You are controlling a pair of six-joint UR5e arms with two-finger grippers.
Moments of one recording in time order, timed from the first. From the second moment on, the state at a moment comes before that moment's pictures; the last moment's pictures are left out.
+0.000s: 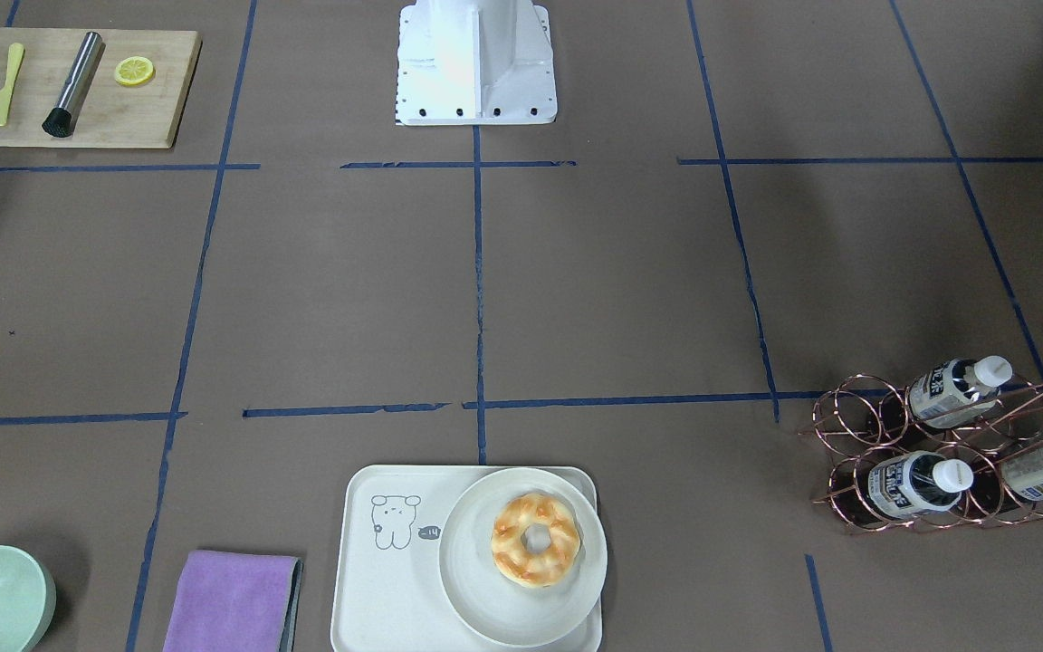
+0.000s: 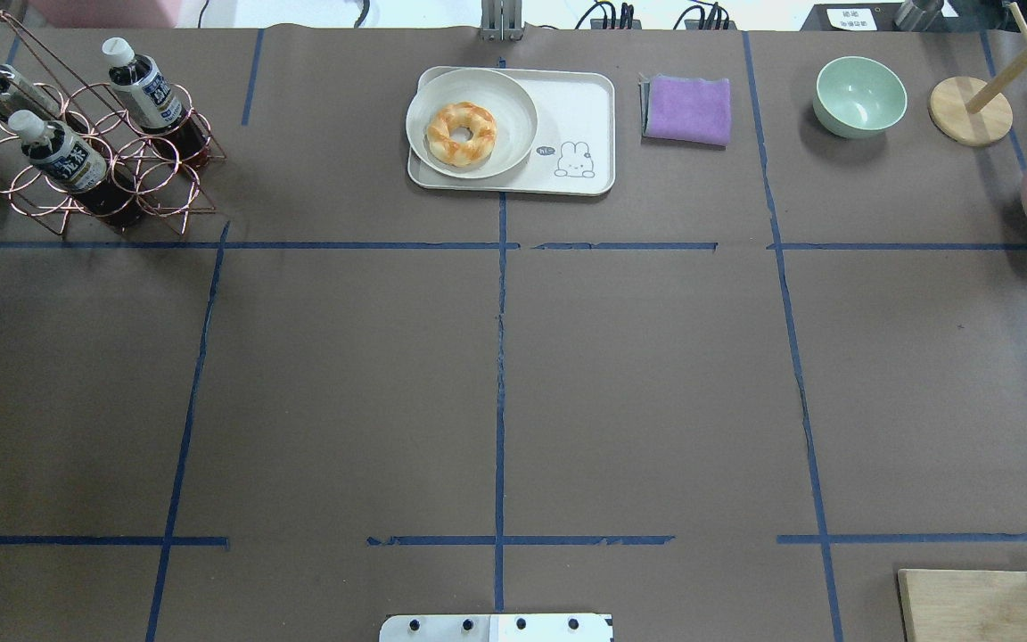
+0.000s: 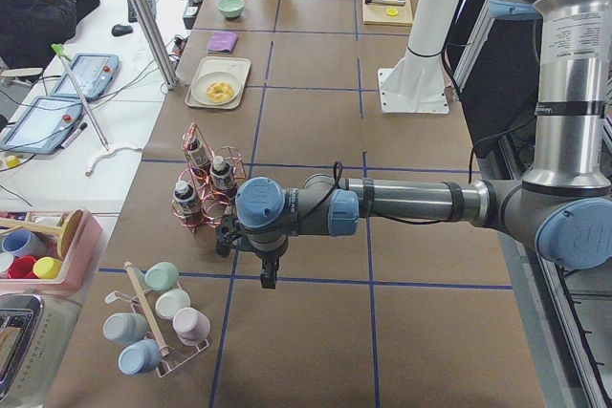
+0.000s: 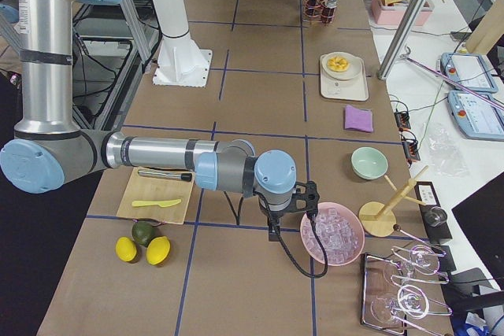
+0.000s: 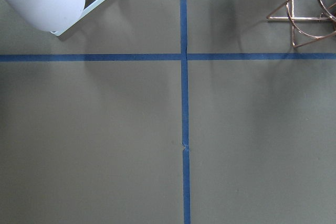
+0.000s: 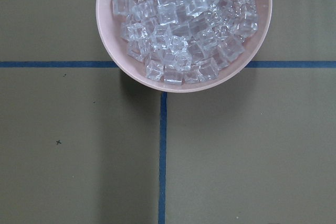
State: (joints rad) left arm -1.61 -1.51 -1.66 -1.54 -2.43 0.05; right arm 1.68 -1.65 1.67 -1.62 2.42 -0.12
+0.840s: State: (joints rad) left arm -1.61 -1.51 -1.66 -1.56 -2.43 0.06; right arm 1.68 -1.65 1.67 -1.62 2.42 -0.11
